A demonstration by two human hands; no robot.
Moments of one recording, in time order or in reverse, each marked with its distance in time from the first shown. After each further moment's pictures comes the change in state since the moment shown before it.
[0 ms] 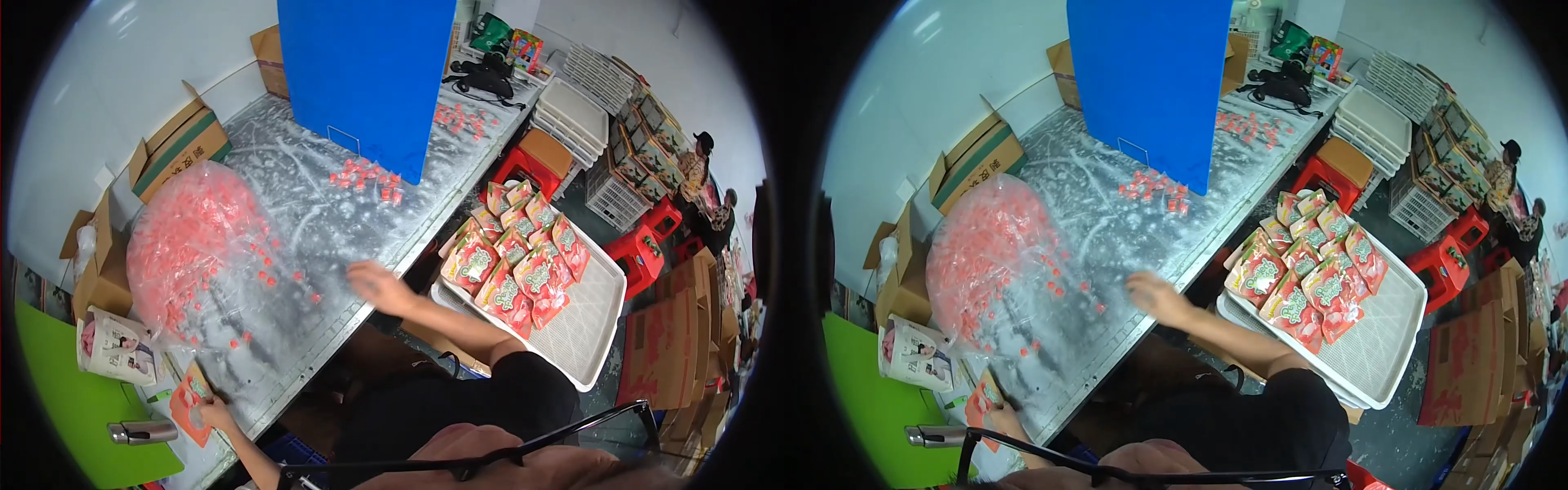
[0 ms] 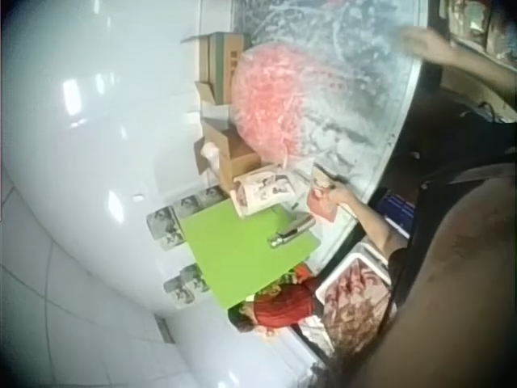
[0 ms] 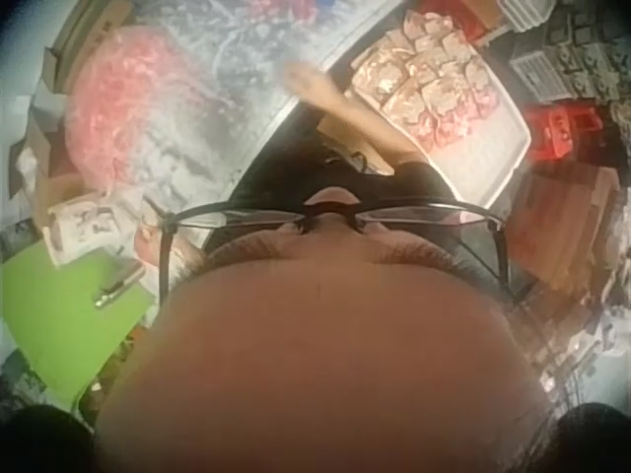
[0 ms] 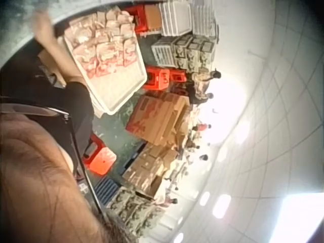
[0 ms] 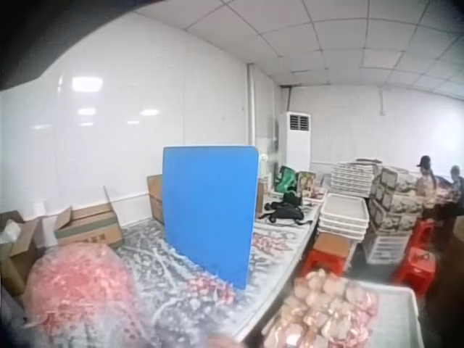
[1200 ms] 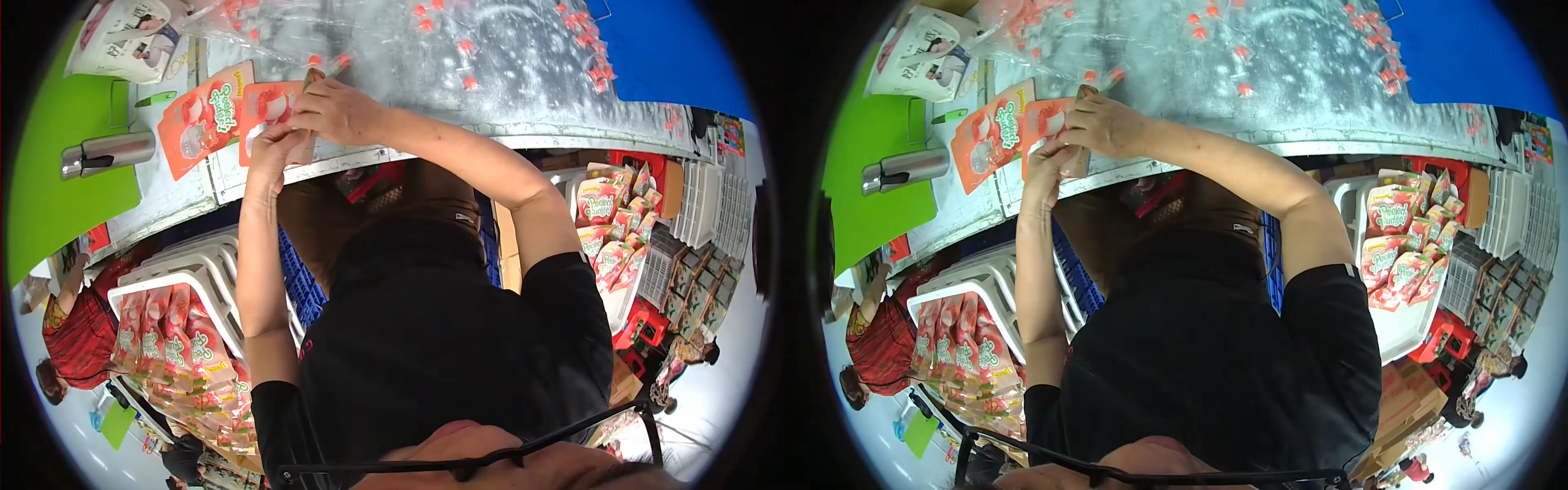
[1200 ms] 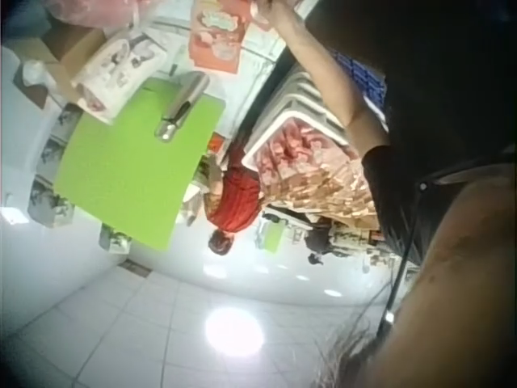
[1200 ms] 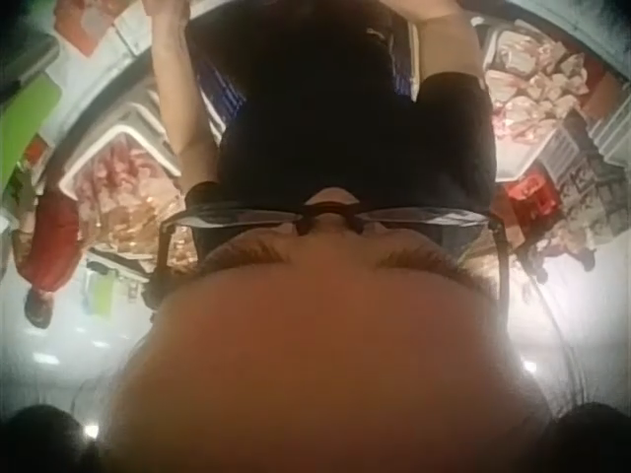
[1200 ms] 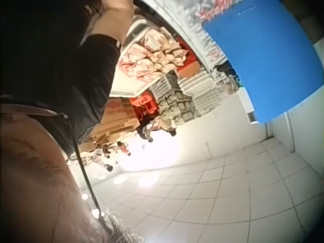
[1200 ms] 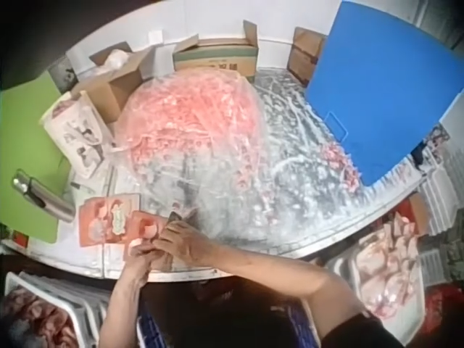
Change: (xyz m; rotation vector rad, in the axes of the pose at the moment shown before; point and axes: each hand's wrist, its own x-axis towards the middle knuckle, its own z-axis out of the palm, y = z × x) left_hand -0.064 0.092 -0.062 -1.180 -0.896 -0.593; right_hand 0.030 -0.095 0.291 0.190 -0.529 -0.827
